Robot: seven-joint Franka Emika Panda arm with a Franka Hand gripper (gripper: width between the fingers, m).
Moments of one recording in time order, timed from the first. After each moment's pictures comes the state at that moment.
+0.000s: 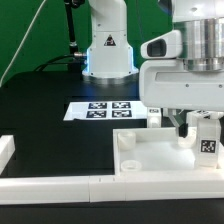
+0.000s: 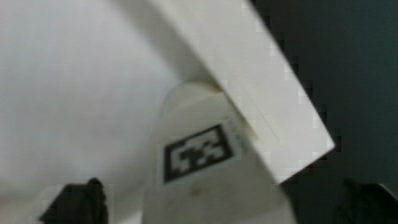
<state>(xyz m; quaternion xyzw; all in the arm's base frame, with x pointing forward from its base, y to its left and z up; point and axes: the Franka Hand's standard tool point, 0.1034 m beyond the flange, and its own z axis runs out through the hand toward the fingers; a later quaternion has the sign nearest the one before) 0.643 0.110 0.072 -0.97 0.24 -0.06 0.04</state>
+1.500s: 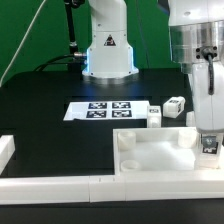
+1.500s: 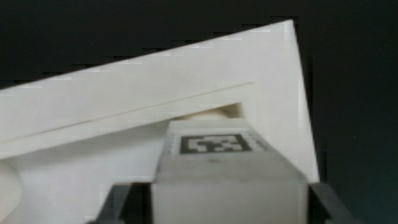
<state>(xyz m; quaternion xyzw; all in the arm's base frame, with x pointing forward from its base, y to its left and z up) 0.640 0.112 0.069 -0.62 0.78 0.00 0.07</state>
